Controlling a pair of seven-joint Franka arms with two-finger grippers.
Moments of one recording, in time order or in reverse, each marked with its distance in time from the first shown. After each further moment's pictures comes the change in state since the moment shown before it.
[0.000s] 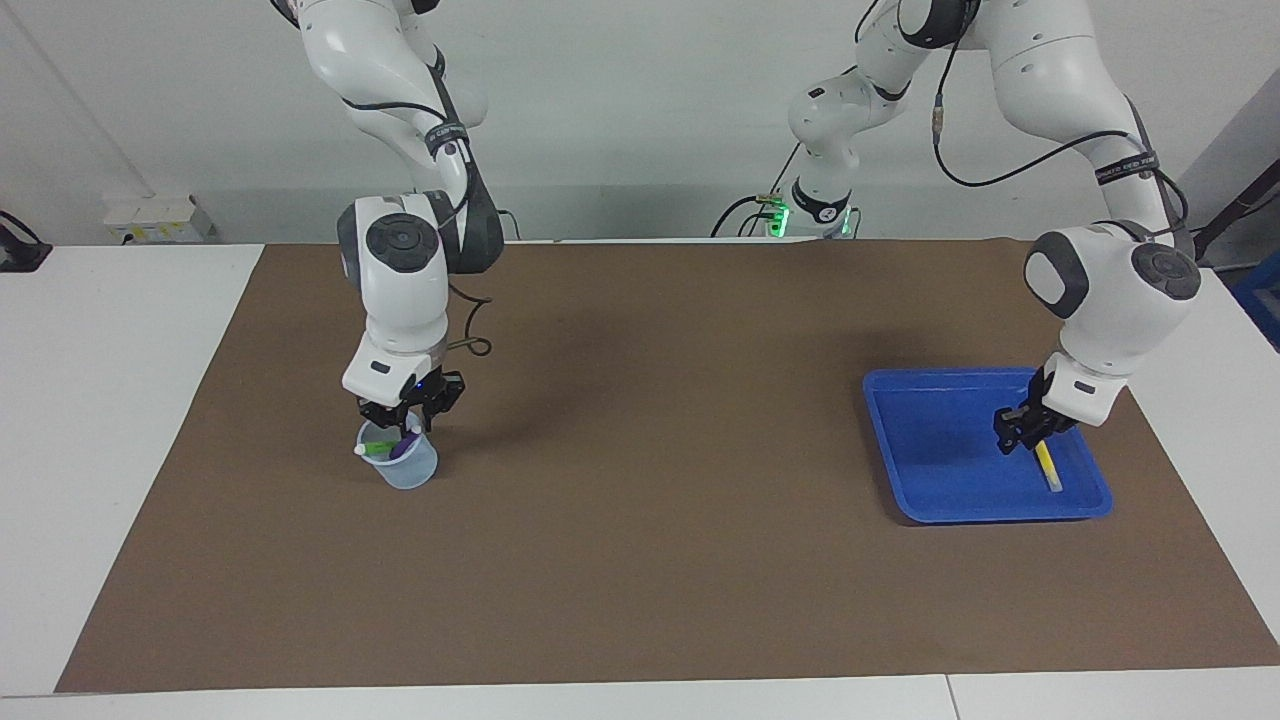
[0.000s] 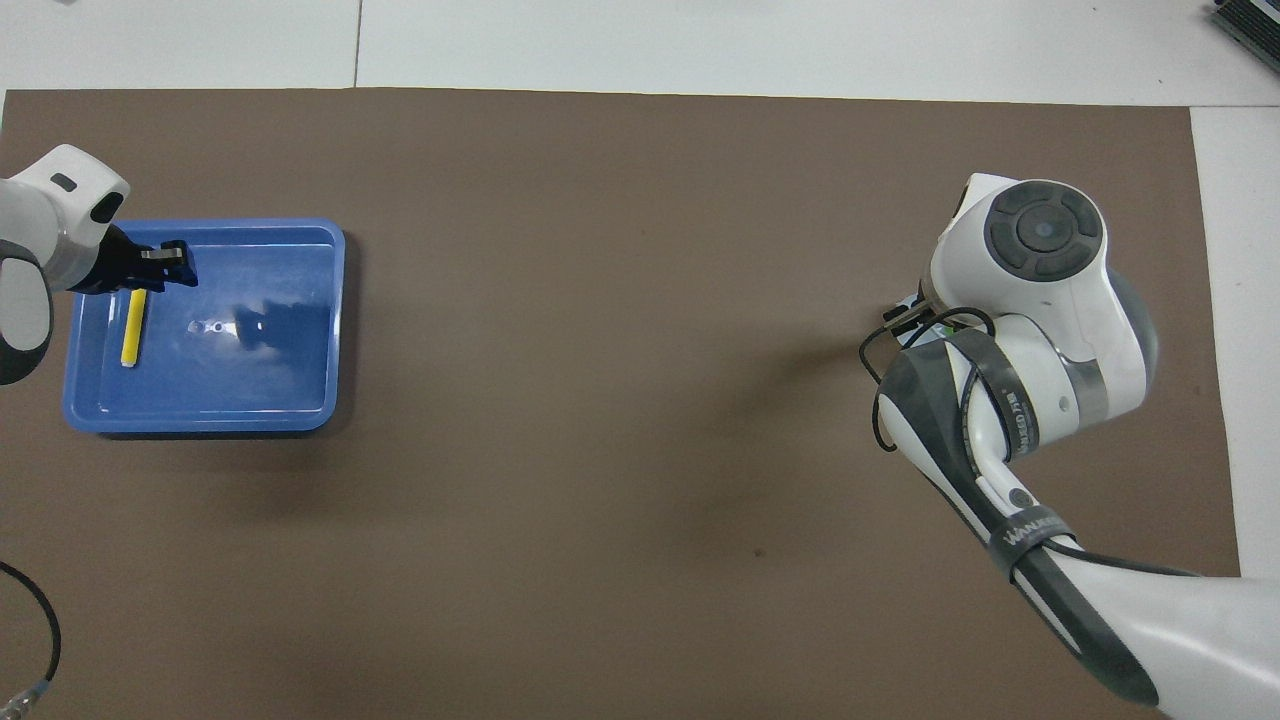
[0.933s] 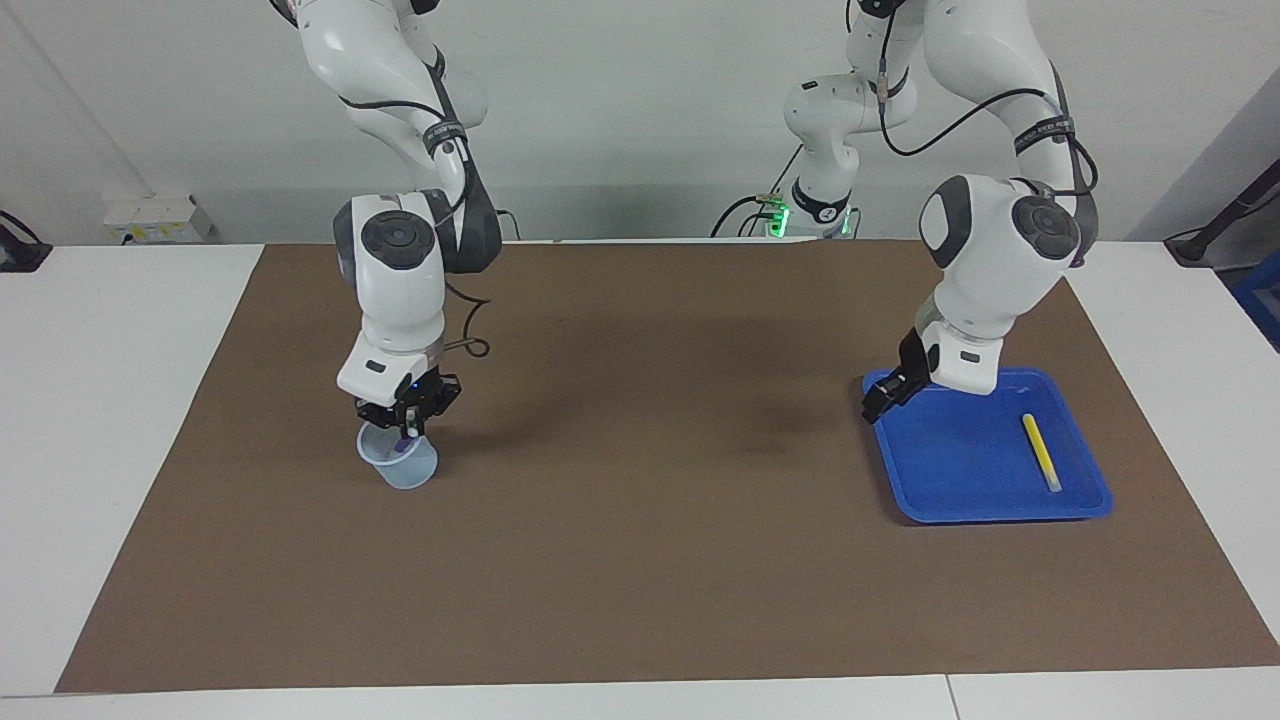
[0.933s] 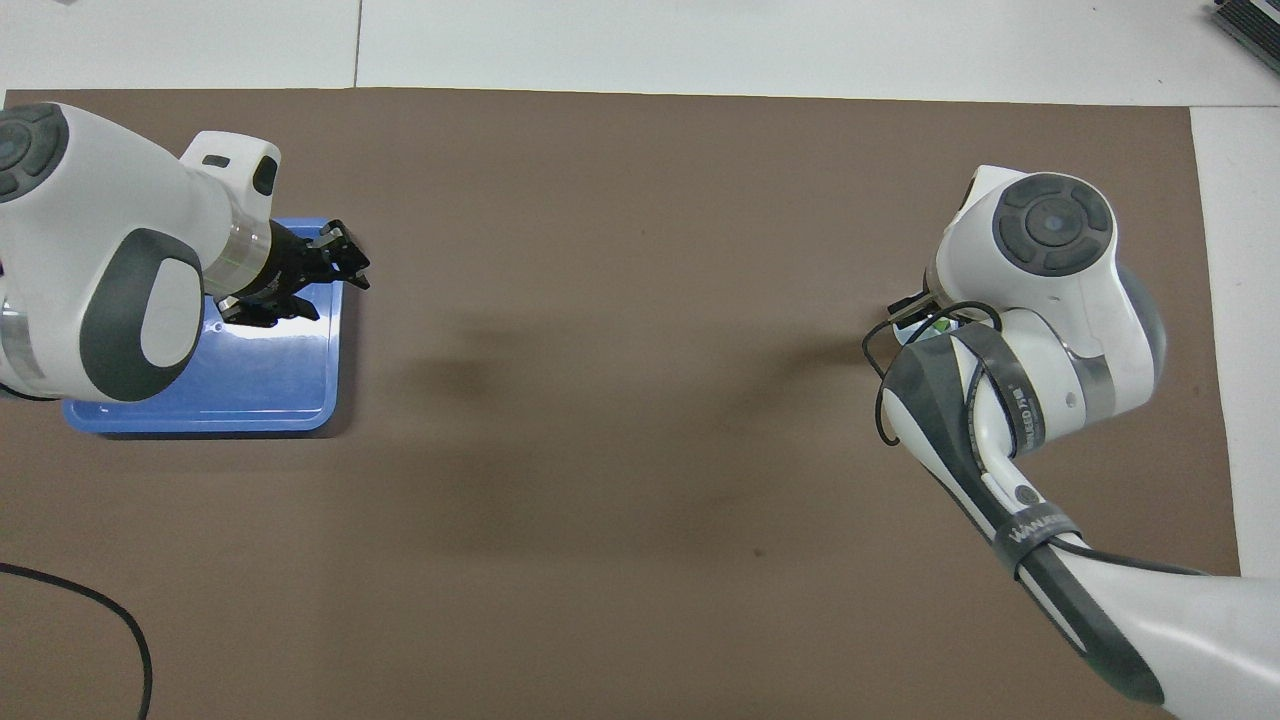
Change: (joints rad) left arm -0.283 -0.128 -0.011 0.001 -0.156 -0.193 -0.581; right arm -0.003 0.000 -0.001 0.017 0.000 -0.001 0.000
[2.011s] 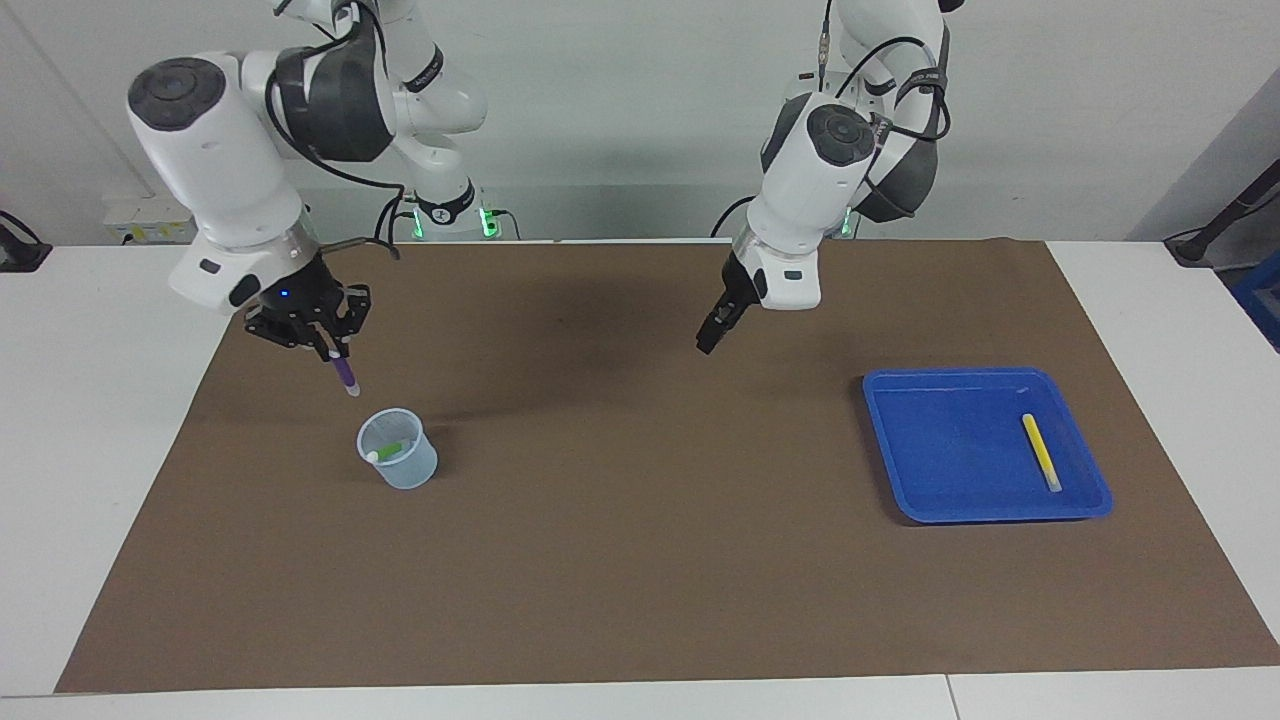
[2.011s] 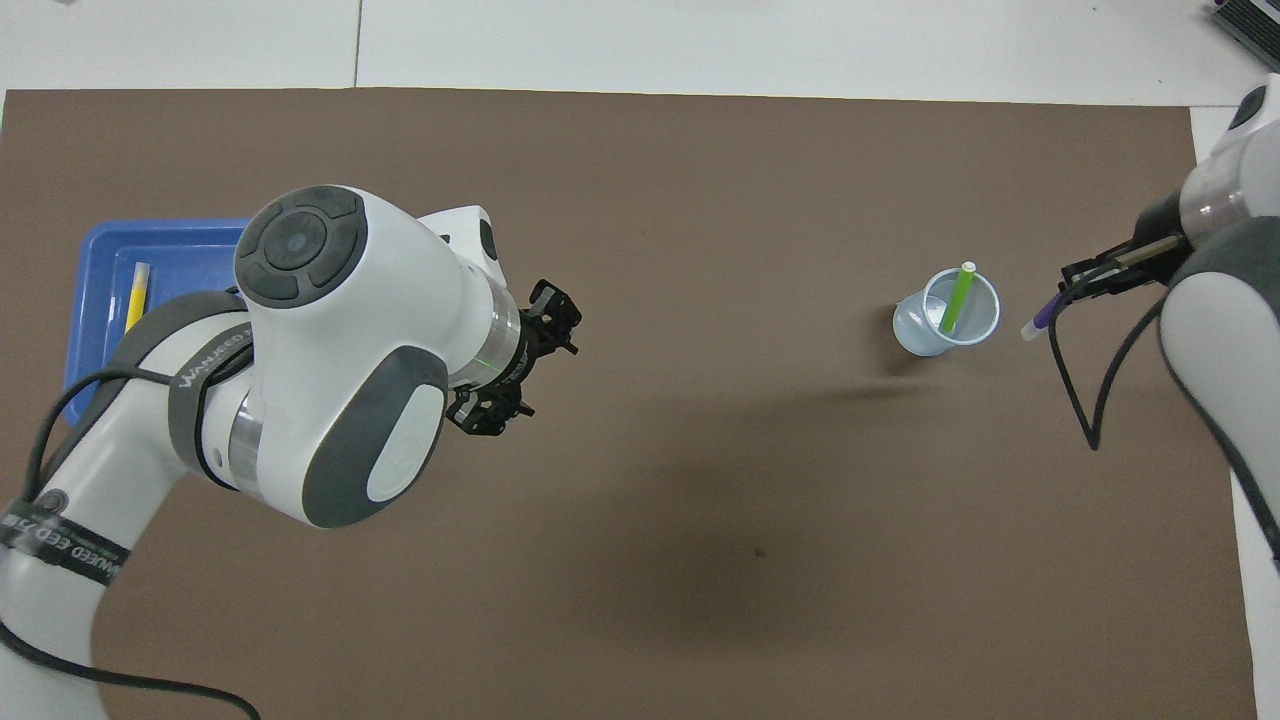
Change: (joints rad) left arm -0.305 -0.083 -0.033 -0.001 -0.160 -0.052 -0.685; right arm -0.161 -0.118 -0.007 0.321 0.317 -0.469 -0.171
